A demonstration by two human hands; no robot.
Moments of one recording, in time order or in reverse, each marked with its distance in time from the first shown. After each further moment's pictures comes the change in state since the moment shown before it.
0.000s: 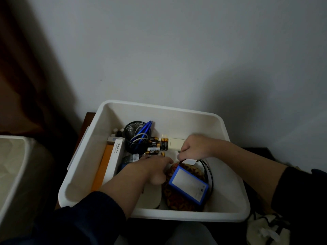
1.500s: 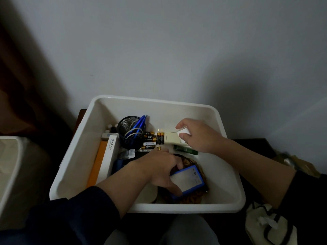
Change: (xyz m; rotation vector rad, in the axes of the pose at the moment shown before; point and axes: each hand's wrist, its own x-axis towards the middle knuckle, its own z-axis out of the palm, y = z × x) left_hand -0.001 0.022 0.006 0.191 0.098 0.307; right_hand -0.015 0.016 0.007 0.147 0.426 -0.104
